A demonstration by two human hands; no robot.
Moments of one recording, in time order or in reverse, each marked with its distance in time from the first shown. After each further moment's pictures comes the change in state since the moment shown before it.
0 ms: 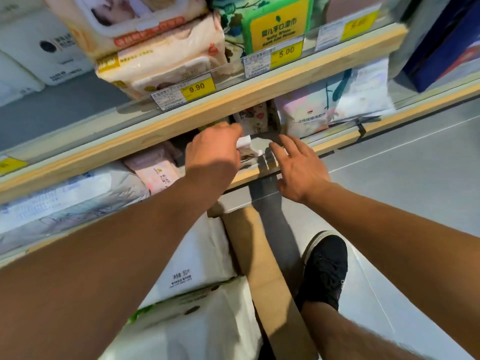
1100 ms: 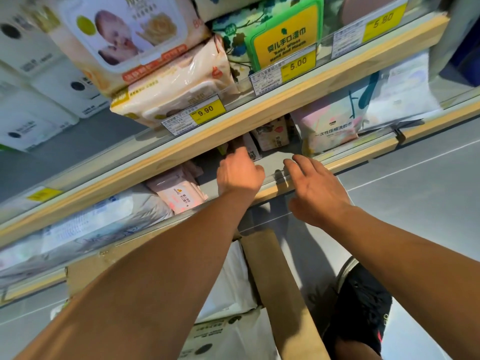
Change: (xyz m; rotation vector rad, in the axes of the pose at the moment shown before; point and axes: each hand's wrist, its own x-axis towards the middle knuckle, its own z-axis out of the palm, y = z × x) left_hand 0.038 -0.005 0.078 -0.105 -0.080 -0.367; right_hand 0.007 -0.010 0.009 0.249 0.027 0.010
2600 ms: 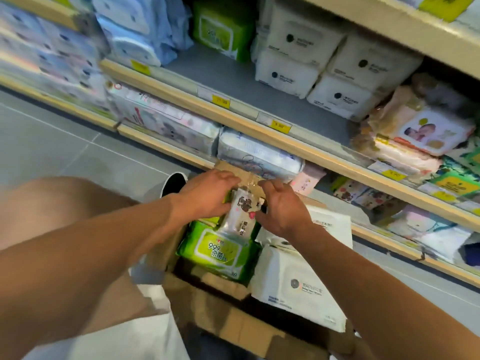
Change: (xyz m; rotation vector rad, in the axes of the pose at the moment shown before) left_hand -0.230 -0.396 -0.189 -0.079 -0.106 0.228; right_hand -0.124 -0.407 -0.016 -0.356 -0.285 -0.470
